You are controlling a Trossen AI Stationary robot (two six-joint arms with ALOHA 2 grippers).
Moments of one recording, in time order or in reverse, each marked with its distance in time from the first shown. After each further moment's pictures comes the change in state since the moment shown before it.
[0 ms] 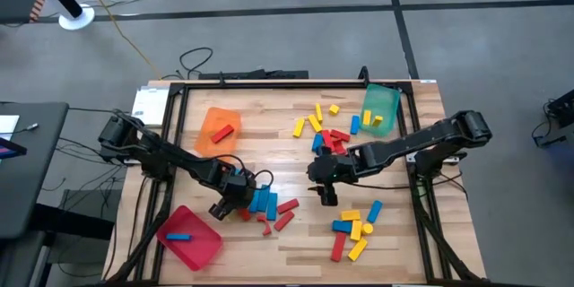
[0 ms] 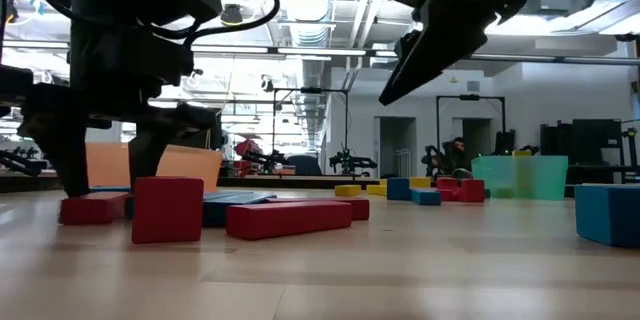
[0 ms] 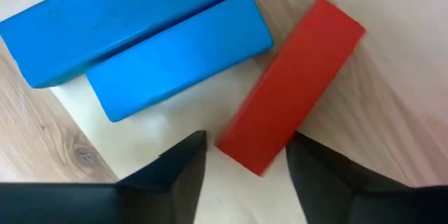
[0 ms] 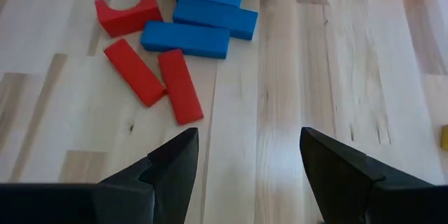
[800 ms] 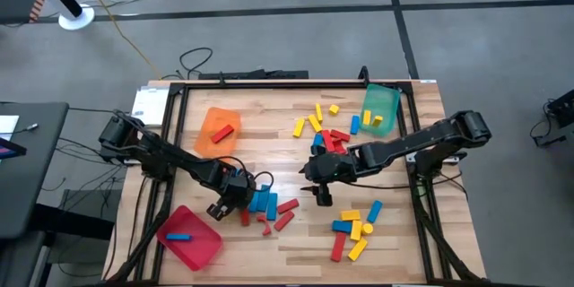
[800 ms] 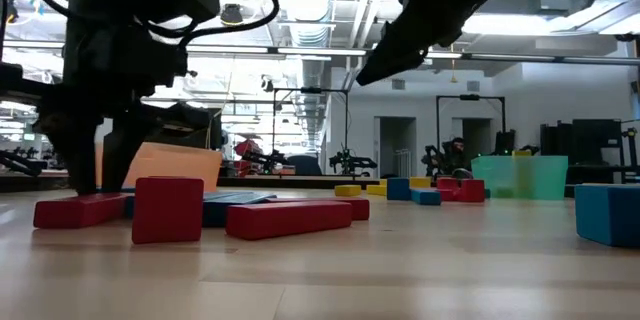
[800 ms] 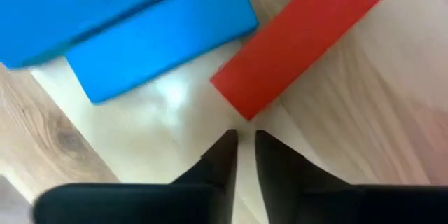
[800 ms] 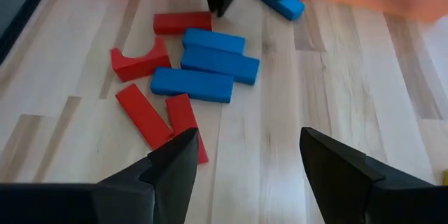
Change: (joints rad) left arm -0.014 0.001 0.029 -0.097 -0.004 -0.019; right arm 0.007 0.005 0.000 0.137 0.001 -0.013
